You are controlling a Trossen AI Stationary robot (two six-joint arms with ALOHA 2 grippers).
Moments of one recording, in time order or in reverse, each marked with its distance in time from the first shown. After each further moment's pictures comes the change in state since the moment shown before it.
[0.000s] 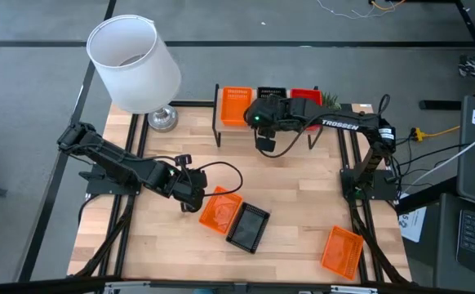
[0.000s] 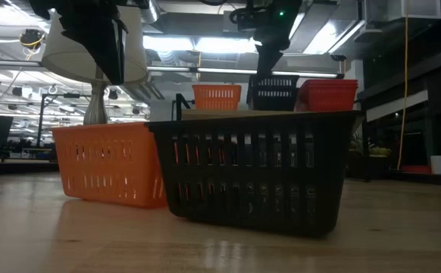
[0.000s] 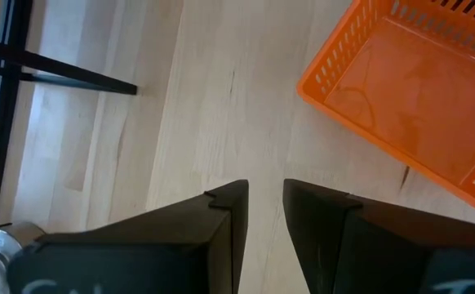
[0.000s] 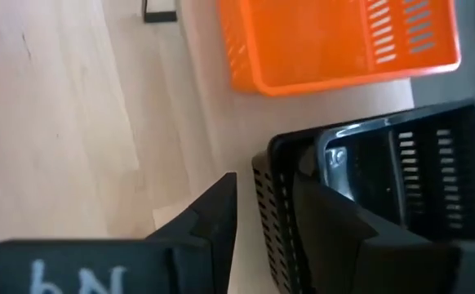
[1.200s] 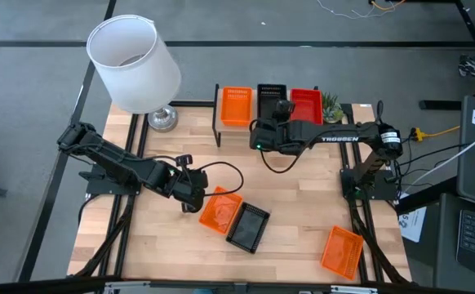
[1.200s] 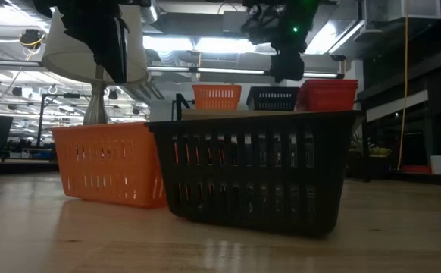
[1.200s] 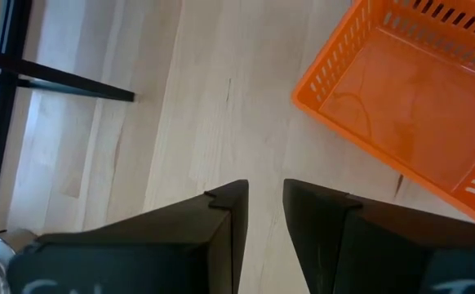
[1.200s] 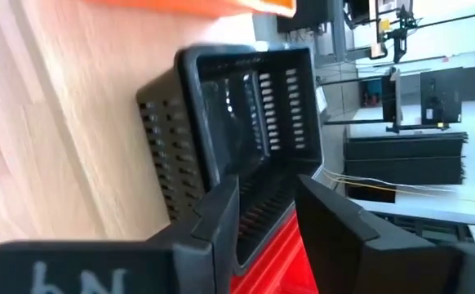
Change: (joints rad) left arm 0.000 0.000 0.000 0.023 0.000 0.008; right arm 0.134 -0.052 -0.230 0.051 0.643 0.045
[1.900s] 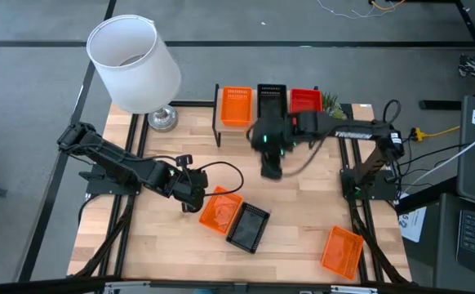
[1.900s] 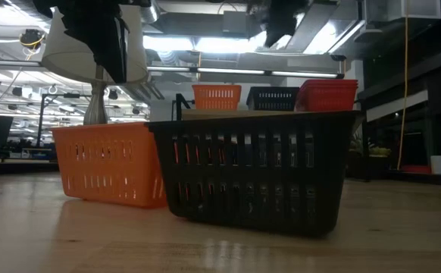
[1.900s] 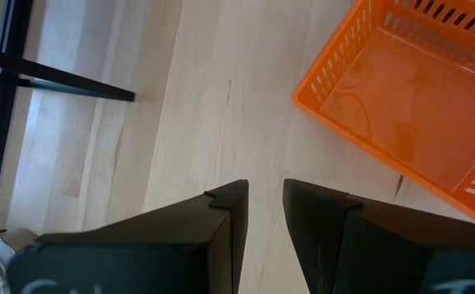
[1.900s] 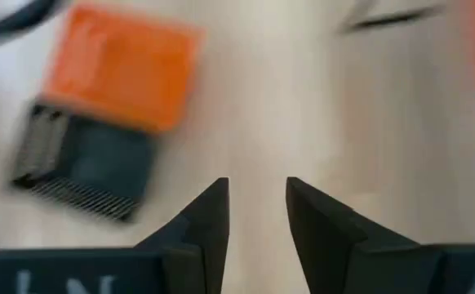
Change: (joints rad) left arm 0.001 0.000 0.000 0.000 0.000 -0.002; right arm 0.059 -0.006 0.272 -0.174 -1.056 0.219
